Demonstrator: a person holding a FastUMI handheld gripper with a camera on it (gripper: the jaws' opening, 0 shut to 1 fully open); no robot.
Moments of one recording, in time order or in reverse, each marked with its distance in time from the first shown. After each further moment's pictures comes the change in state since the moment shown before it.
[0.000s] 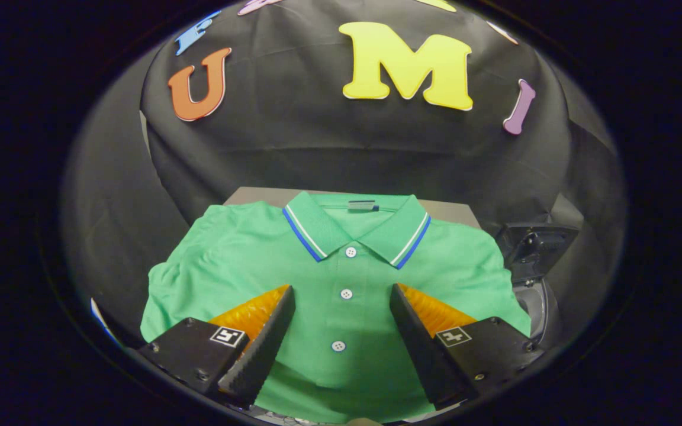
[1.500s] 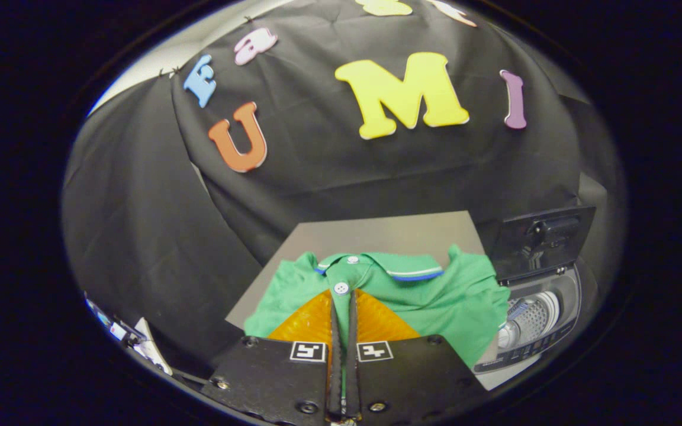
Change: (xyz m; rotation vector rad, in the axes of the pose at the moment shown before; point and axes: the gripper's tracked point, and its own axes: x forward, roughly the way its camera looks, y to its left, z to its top) arm -0.134 -0.015 0.007 0.148 -0.185 0.340
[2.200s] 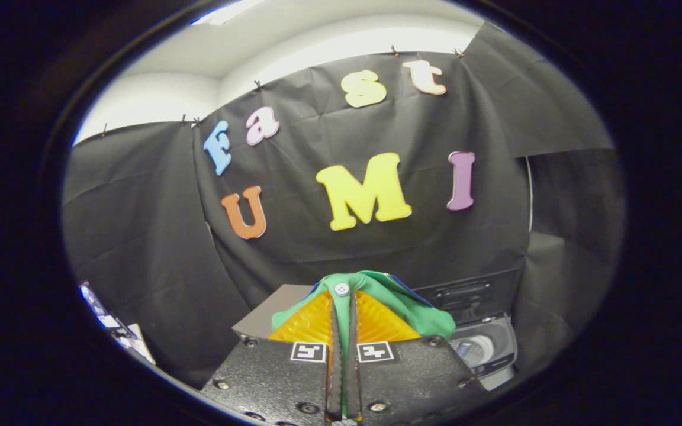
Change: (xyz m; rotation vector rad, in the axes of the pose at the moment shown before) arm -0.233 -0.102 0.082 -0.091 -0.349 -0.060
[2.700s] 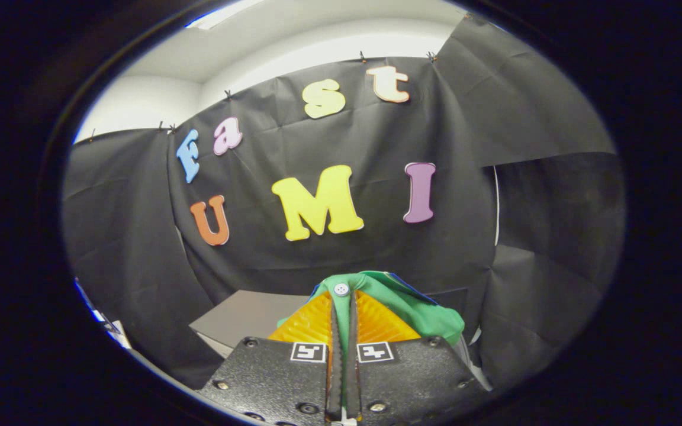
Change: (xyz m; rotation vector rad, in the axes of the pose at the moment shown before) arm 0.013 -0.134 0.014 -0.002 -0.005 -0.072
